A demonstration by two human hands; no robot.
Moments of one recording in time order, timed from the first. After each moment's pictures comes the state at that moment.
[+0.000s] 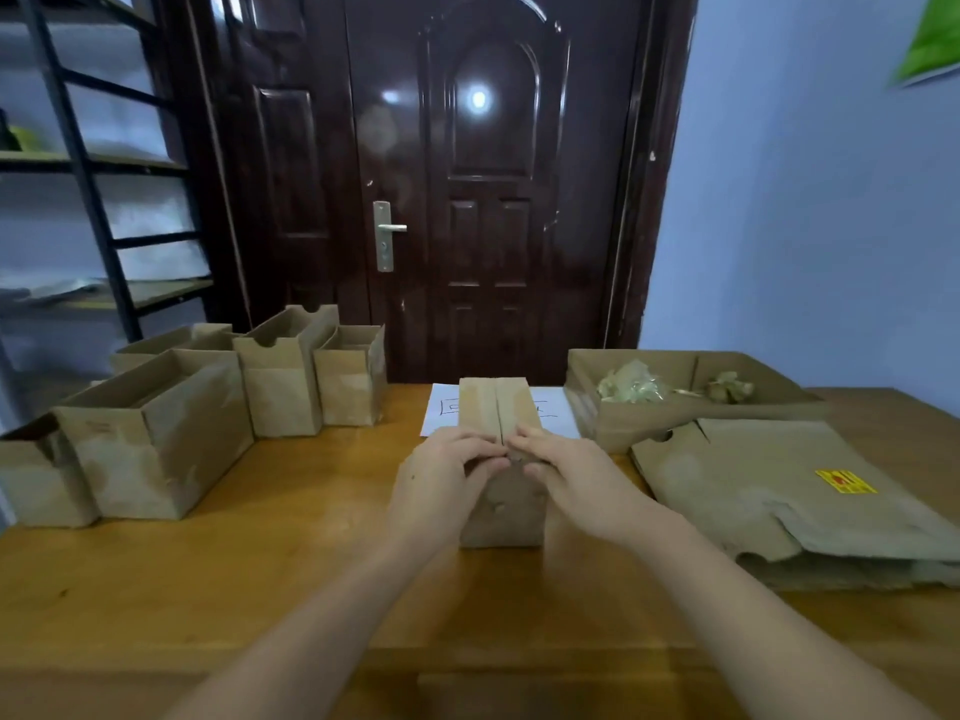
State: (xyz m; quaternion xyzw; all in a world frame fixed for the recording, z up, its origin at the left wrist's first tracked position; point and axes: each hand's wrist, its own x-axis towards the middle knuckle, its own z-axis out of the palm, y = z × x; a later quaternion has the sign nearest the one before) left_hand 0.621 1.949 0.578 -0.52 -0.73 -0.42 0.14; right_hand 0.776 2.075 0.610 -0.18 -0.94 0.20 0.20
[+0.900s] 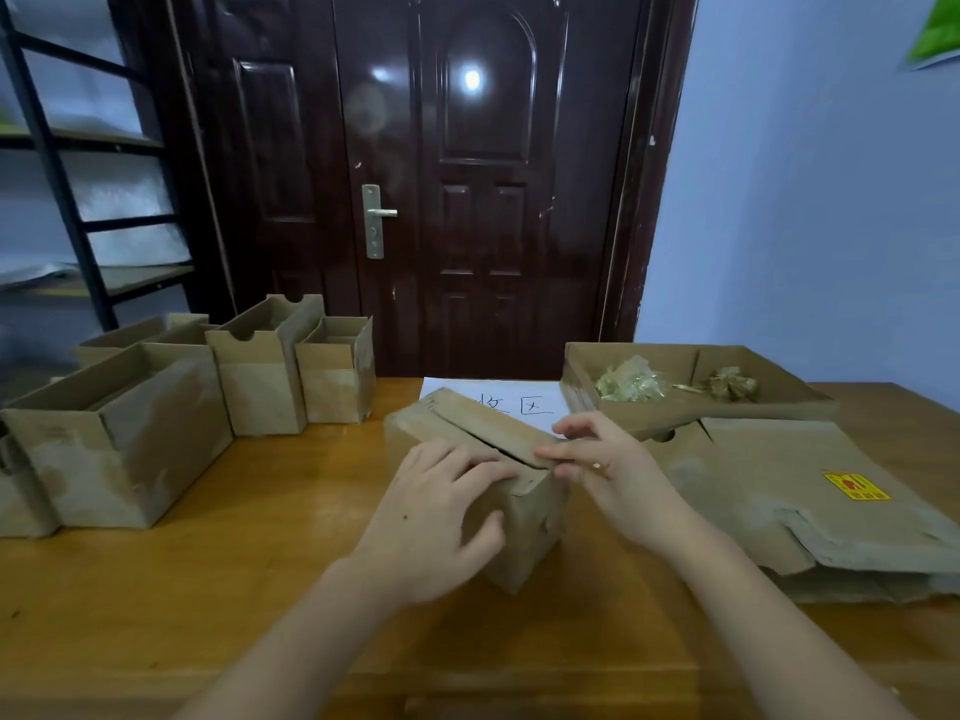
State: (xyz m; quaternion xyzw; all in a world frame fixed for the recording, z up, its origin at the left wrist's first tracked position) left_hand 0.628 1.925 0.581 -0.65 -0.68 -0.29 0.20; right_hand 0.798 2.107 0.605 -0.16 -0.91 0.24 0.29
